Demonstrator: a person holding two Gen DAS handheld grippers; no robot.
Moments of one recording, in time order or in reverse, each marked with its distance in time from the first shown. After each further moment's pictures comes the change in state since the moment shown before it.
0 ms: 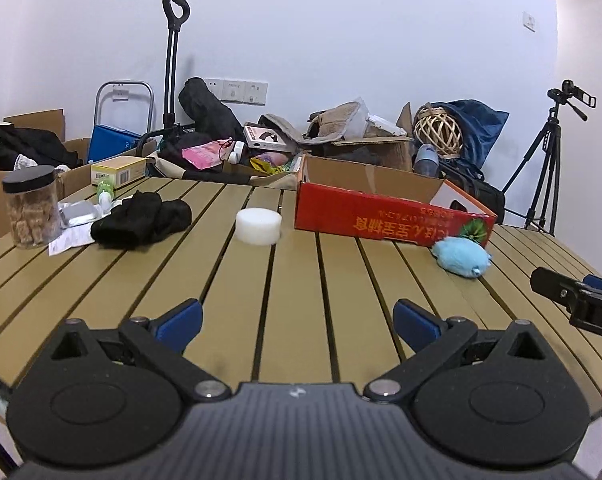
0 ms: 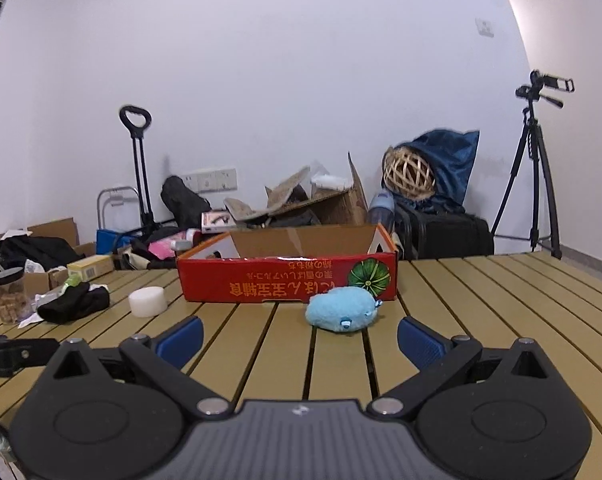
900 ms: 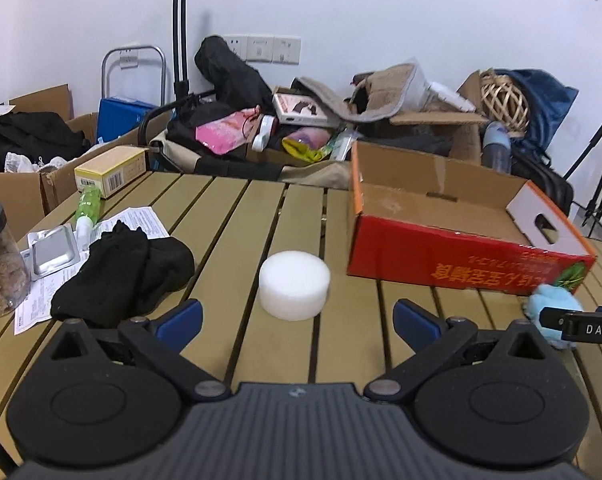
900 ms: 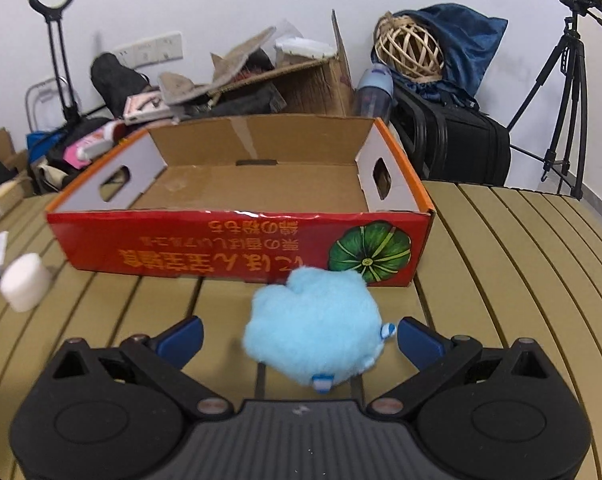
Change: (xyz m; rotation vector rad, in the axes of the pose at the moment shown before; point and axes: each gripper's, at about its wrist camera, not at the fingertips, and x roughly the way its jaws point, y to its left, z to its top) left arm 0.149 0.018 0.093 -0.009 0.169 0.116; right arm 0.220 -0.024 0.050 -0.010 0.451 -0.117
